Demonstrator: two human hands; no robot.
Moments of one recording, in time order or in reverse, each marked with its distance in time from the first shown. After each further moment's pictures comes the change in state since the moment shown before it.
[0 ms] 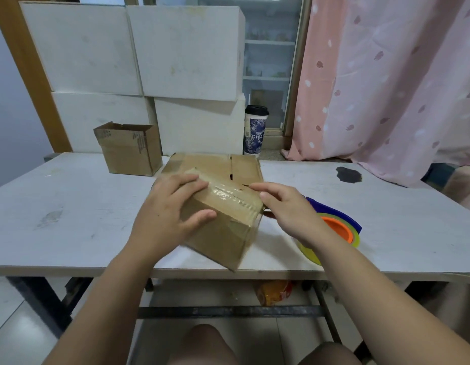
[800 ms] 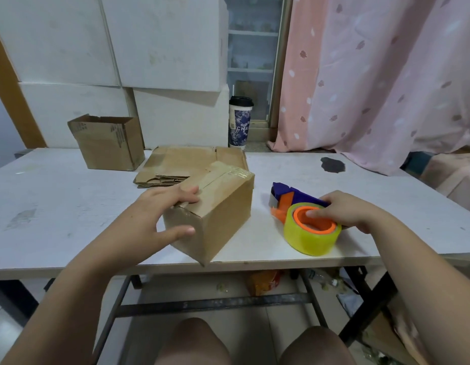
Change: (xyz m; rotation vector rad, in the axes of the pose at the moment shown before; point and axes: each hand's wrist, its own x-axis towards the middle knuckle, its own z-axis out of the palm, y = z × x) left_hand -0.012 0.001 -0.013 -0.224 -0.309 0.047; right_hand -0.006 0.078 -0.116 -0.380 -0.096 0.484
